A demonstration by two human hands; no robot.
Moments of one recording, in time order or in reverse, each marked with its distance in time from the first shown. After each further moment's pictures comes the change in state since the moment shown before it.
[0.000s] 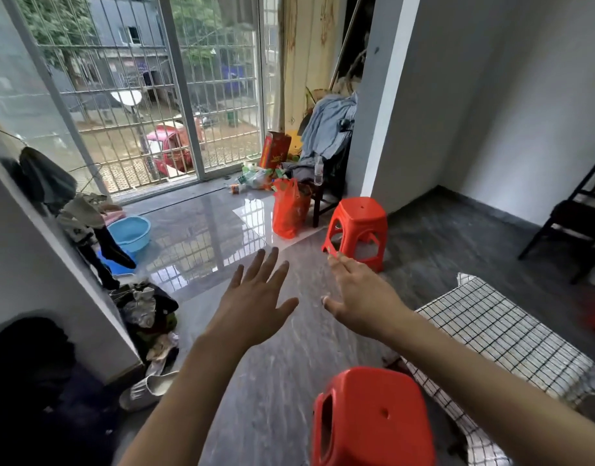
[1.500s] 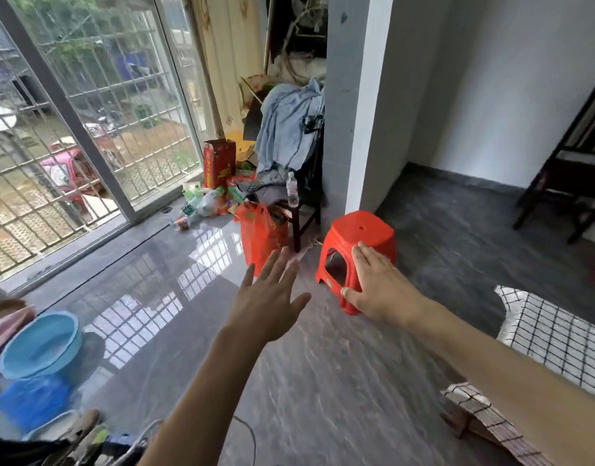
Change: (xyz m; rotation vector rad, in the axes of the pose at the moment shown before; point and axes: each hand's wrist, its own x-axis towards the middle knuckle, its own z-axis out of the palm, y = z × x) left_hand 0.539 -0.225 -0.016 0.068 -0.103 0.293; right_hand 0.526 0.103 0.032 0.068 -0.037 0.384
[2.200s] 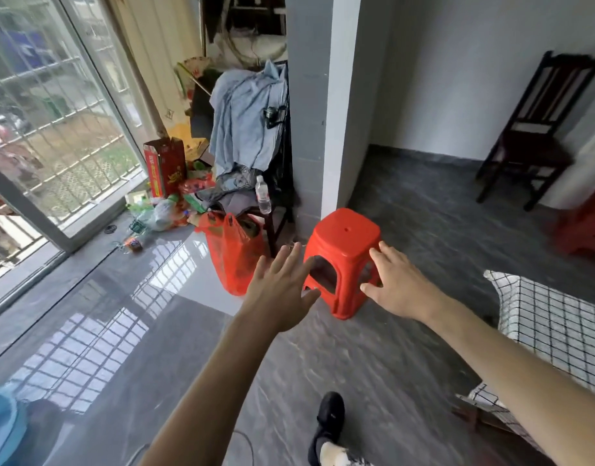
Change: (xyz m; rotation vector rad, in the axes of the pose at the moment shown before) left_hand 0.201 -0.087 -0.006 -0.005 -0.029 0.278; right_hand 0.163 0.018 -0.003 0.060 -0.018 0.317
